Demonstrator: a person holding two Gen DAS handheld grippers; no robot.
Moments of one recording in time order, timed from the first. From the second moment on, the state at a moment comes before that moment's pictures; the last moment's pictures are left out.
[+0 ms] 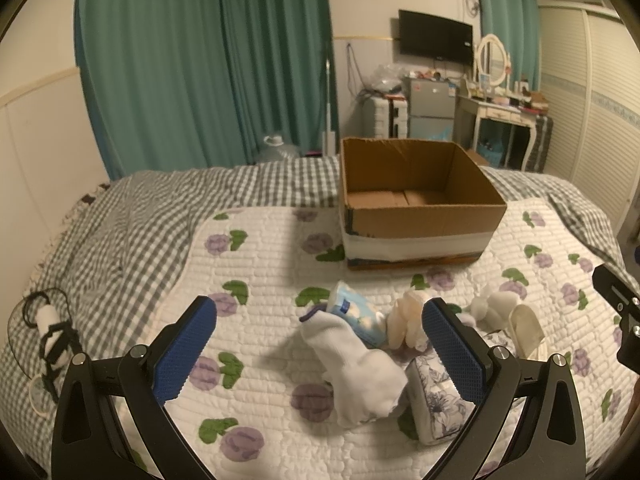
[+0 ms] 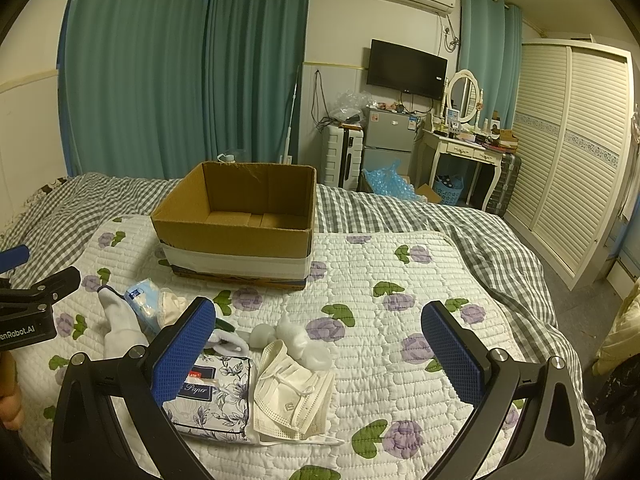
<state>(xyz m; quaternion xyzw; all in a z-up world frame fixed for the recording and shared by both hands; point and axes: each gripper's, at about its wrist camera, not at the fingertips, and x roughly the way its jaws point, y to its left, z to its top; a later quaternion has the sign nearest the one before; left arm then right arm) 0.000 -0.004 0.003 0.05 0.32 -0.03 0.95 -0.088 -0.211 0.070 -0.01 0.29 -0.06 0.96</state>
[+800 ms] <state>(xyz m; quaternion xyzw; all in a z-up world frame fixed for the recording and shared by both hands) 0.014 0.006 -0.017 0.04 0.35 -0.04 0.93 -0.075 -0.232 0.052 -0.01 0.31 -0.07 0.95</state>
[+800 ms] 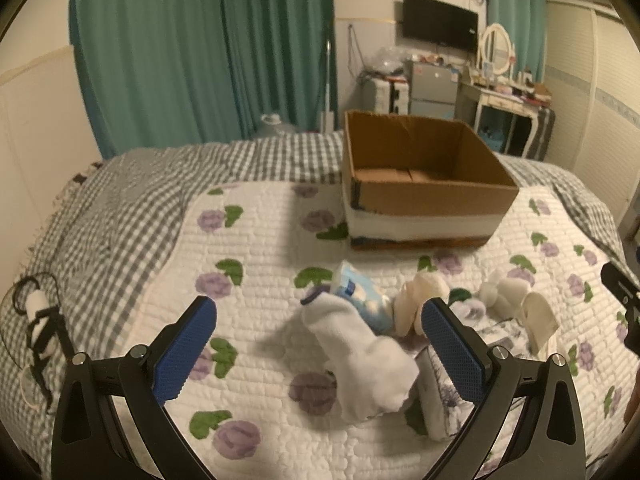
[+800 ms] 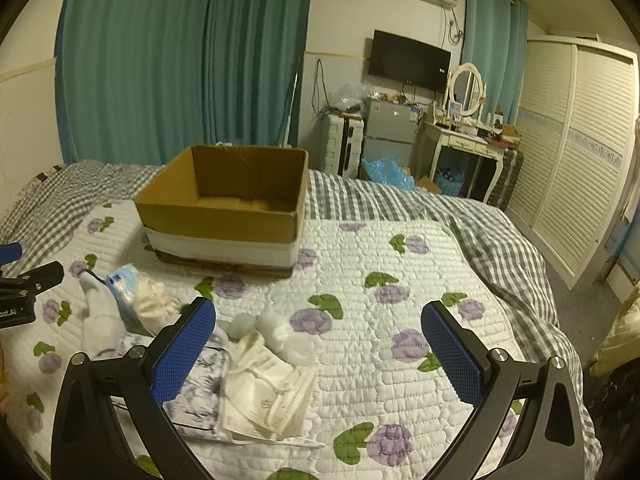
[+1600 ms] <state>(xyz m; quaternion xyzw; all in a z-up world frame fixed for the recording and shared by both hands) 0.038 -0.021 -0.104 0.07 0.45 -0.08 0.89 -0.055 -0.253 -0.053 0.00 0.44 -0.03 0.90</state>
